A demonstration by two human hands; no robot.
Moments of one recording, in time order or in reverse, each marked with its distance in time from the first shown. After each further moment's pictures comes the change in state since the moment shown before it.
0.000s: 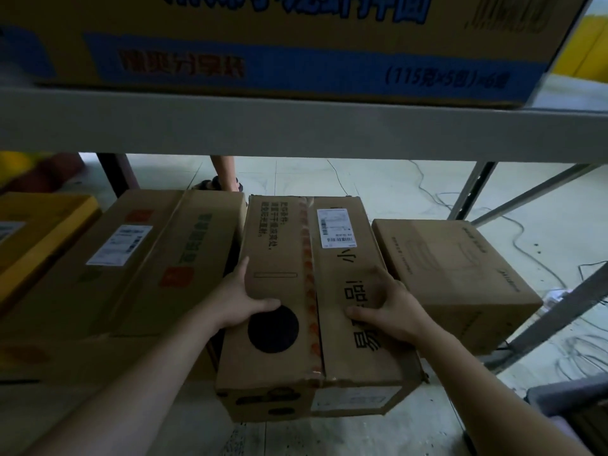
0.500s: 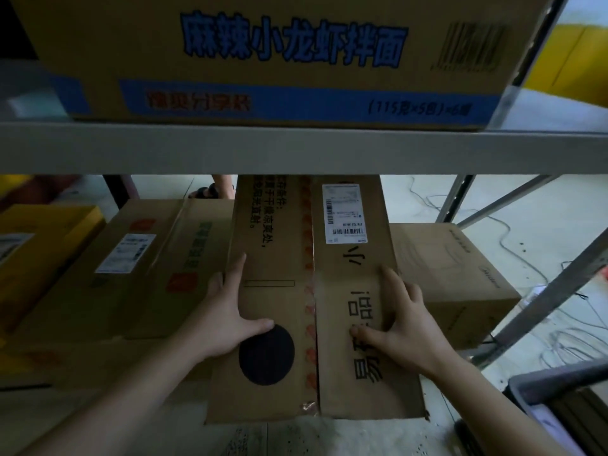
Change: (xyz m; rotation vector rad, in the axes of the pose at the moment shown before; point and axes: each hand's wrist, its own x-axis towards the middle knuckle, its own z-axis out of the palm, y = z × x) left_hand -0.074 0.007 -0.013 0.231 0.124 0.206; right_hand -0.081 -0.016 -0.013 -0.029 0.154 -0.156
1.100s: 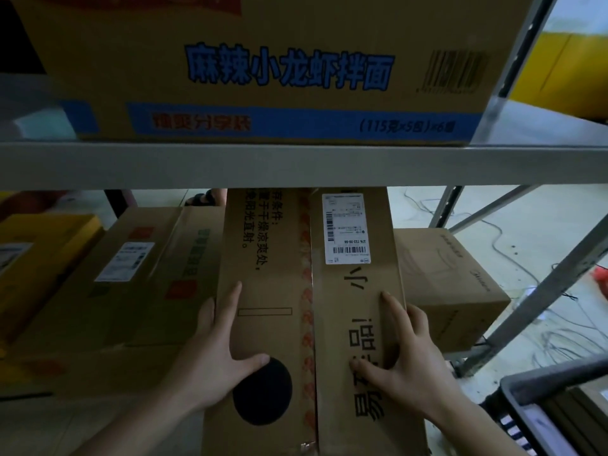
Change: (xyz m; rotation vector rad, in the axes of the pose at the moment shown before) left_hand -0.048 -0.002 0.004 -0.017 -0.012 -0.017; right_hand -0.048 -0.010 0.003 -0.128 0.021 0.035
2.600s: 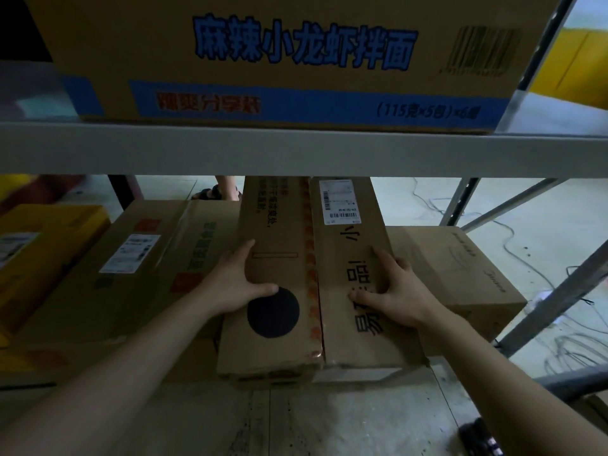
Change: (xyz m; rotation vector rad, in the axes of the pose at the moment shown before) left_hand 0.107 0.005 -0.025 -0.033 -0.010 -0.004; right_hand 0.106 -0.013 -0.018 0.037 -0.103 0.020
